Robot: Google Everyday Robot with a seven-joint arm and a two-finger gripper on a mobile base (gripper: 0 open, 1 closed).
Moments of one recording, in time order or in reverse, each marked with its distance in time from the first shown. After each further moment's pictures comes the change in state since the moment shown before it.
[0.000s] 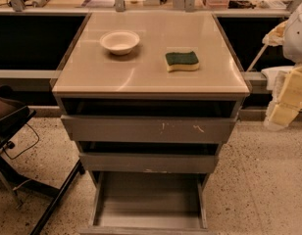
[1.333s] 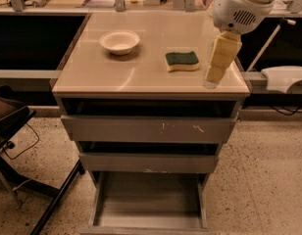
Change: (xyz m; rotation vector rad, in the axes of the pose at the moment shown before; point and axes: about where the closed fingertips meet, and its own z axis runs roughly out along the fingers) arm -0.104 -0.075 0.039 0.023 -0.093 -0.112
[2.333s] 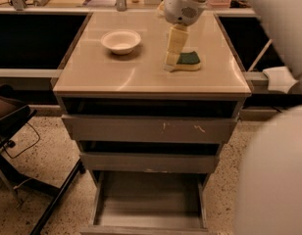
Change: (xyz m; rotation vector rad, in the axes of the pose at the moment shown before) arm -0.084 -0.072 0.089 -0.139 -0.171 -0.215
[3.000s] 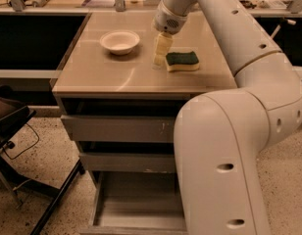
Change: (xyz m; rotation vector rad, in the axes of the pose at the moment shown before) arm 0.024 -0.079 0.087 -0.024 -0.016 0.104
